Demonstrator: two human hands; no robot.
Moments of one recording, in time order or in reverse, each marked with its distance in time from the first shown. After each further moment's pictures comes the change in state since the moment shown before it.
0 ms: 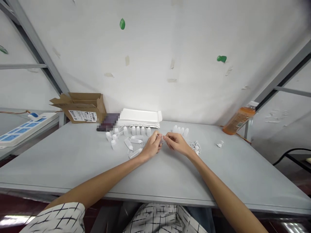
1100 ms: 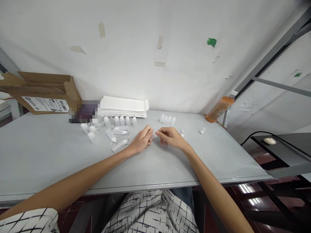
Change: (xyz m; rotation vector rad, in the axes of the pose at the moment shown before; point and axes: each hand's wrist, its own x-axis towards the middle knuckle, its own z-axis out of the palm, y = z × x) left_hand -0.011 0.001 0.006 0.097 -0.214 -0.045; right_hand -0.034 -0.004 -0.017 0.009 -0.082 0.133
